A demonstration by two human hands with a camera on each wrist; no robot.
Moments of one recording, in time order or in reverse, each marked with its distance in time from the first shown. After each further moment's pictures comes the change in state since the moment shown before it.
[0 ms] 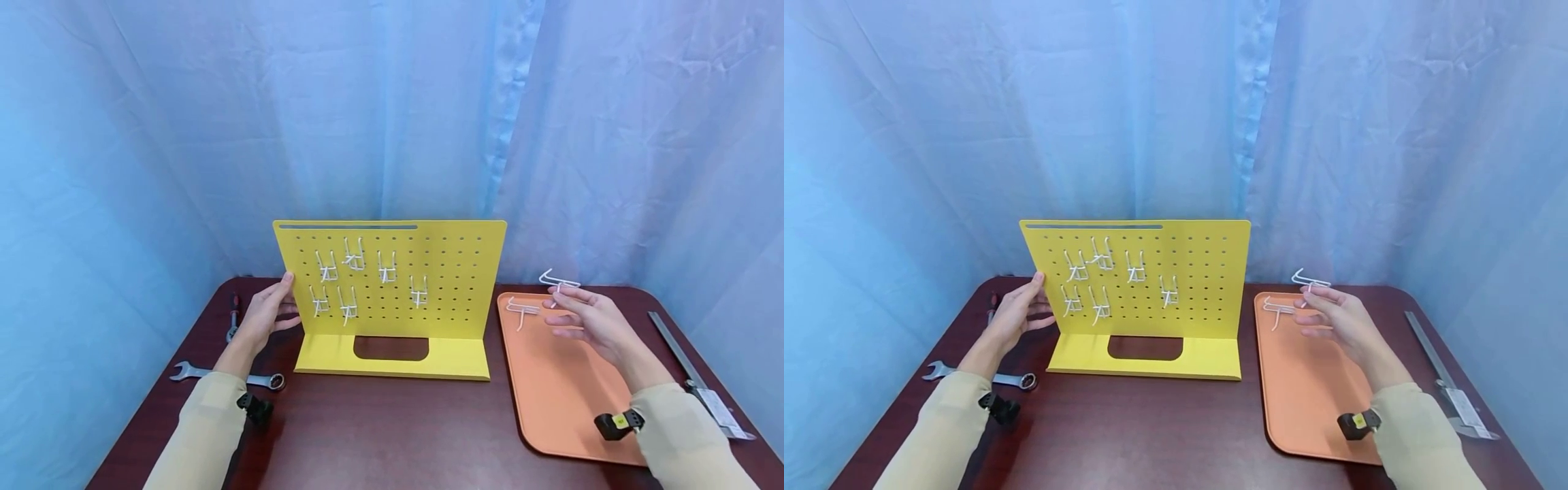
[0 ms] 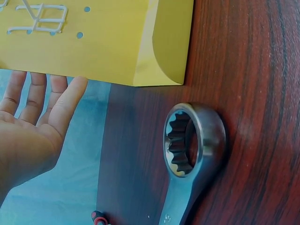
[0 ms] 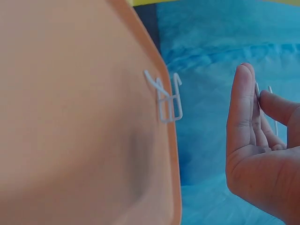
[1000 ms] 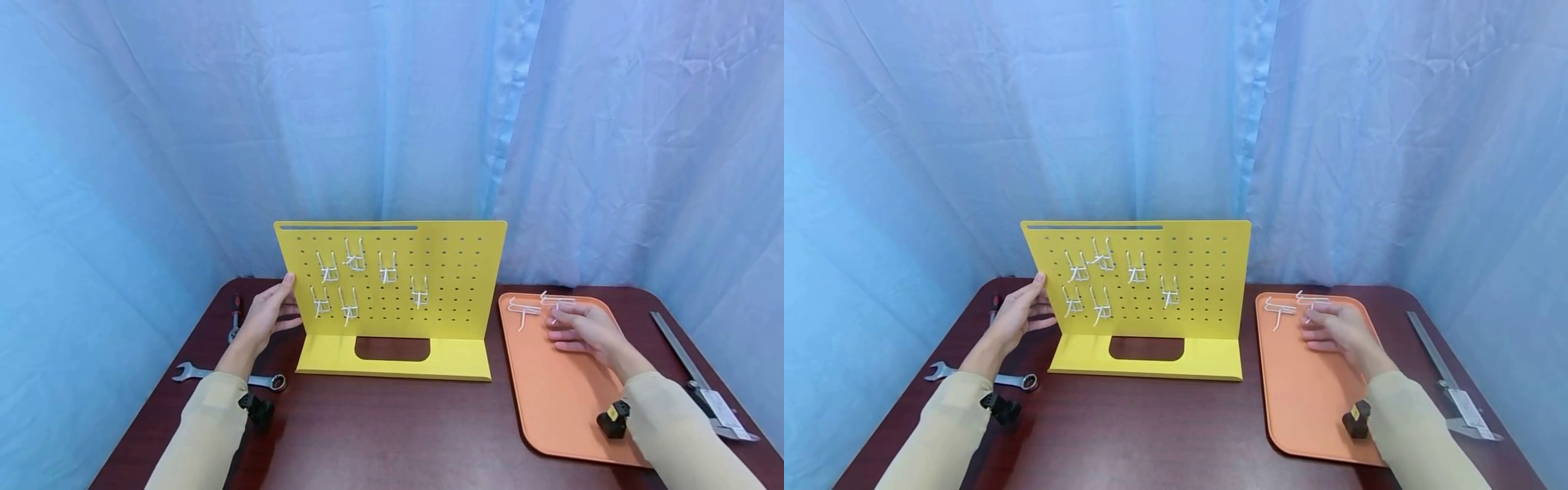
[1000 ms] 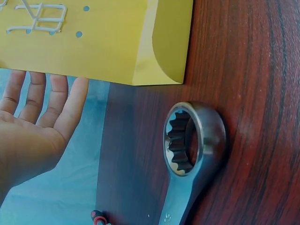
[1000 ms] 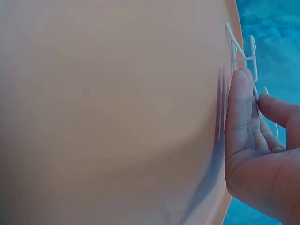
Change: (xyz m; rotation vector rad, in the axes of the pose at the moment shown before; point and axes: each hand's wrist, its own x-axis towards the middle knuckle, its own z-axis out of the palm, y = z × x) left_hand -0.002 0.002 0.000 -0.008 -0.014 0.014; right_hand 0.031 0.044 -0.030 -0.185 0.032 0.180
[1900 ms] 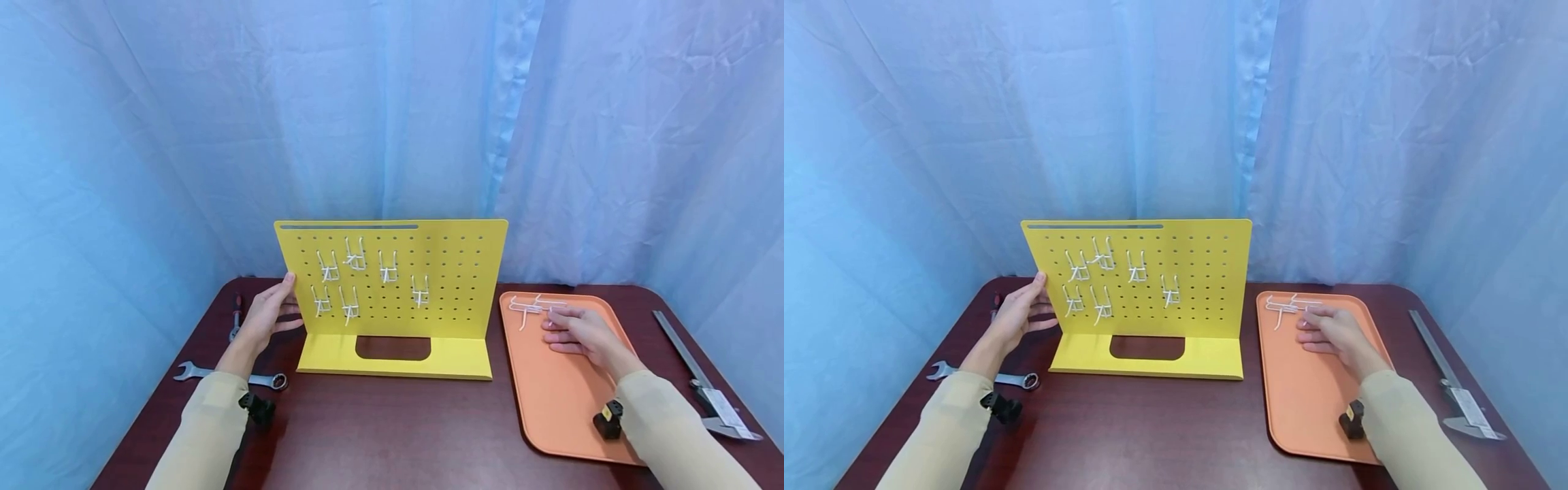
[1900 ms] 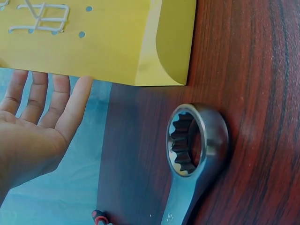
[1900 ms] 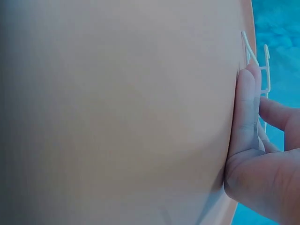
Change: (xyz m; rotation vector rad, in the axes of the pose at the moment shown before) left_hand 0.001 -0.002 -0.002 -0.005 -0.007 -0.026; right_hand 0.005 0.007 0.008 -0.001 -0.004 0.026
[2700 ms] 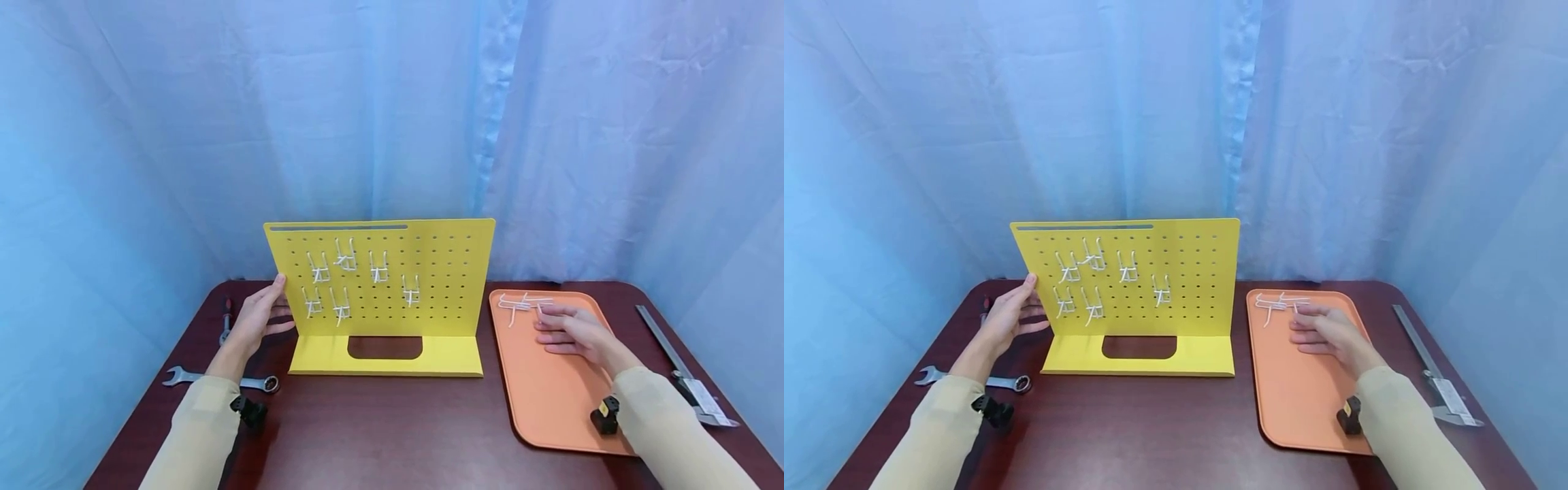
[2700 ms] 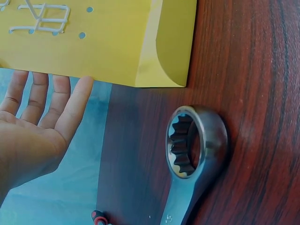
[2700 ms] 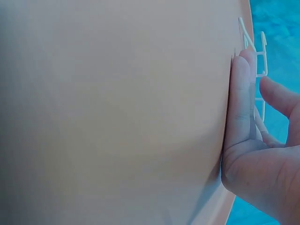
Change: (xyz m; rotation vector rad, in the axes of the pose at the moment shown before) left_hand -0.003 0.003 0.002 0.004 -0.013 -0.004; right_hand -0.013 -0.001 -0.010 -0.006 -0.051 0.033
